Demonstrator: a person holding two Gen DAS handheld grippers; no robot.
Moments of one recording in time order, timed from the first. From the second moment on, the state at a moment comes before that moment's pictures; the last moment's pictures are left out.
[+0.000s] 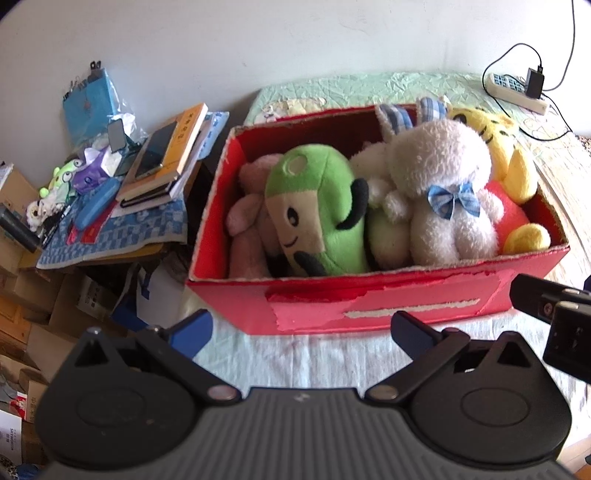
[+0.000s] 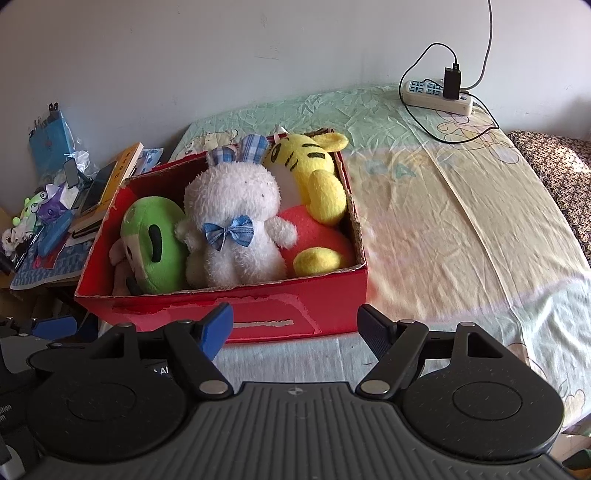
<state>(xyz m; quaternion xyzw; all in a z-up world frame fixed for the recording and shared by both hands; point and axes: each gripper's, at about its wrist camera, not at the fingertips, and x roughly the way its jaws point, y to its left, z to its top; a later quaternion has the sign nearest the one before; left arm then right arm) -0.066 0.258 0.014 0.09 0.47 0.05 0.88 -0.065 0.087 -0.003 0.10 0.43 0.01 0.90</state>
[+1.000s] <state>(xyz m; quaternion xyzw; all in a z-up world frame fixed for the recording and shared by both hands) -0.031 0.275 0.022 0.09 0.44 0.07 0.89 -0.034 0.093 0.010 0.09 0.39 0.01 0.92</state>
